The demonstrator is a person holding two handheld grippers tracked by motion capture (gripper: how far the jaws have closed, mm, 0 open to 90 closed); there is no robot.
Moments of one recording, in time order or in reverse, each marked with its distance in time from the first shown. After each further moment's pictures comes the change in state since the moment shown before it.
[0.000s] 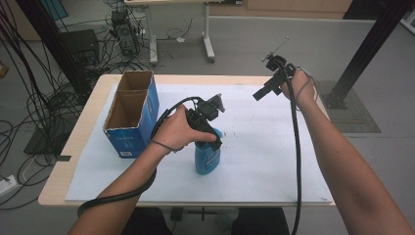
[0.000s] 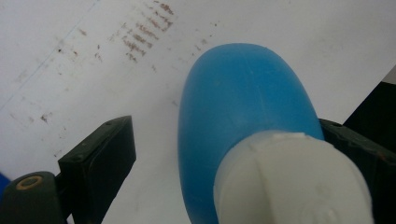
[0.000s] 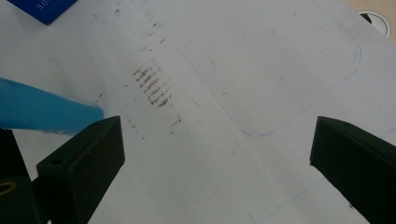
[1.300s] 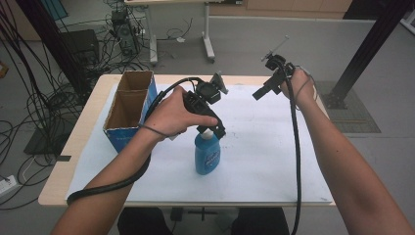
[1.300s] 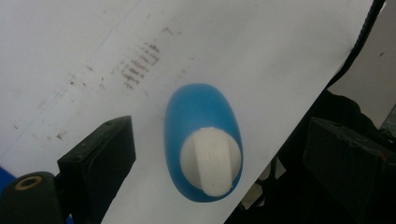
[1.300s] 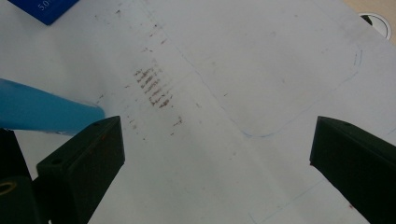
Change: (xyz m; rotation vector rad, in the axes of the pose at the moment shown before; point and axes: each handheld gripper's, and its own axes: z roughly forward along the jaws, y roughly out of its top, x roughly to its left) left arm -0.007 0.010 -0.057 -0.071 -0.056 0.033; right arm 0.001 0.003 0.000 0.005 0.002 0.002
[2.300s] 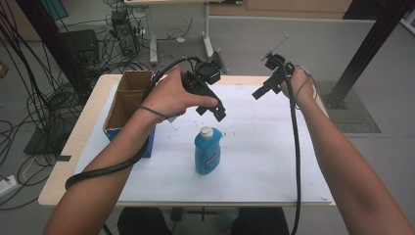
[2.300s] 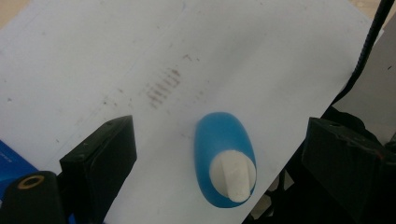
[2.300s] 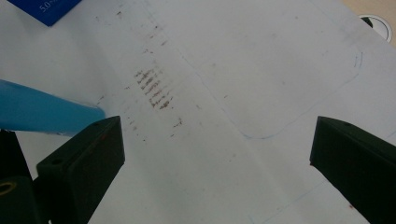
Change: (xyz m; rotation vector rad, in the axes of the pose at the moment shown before) left arm 0.008 0.021 -0.039 -0.060 0.036 0.008; right arm -0.002 0.002 0.000 -0.002 0.004 -0.007
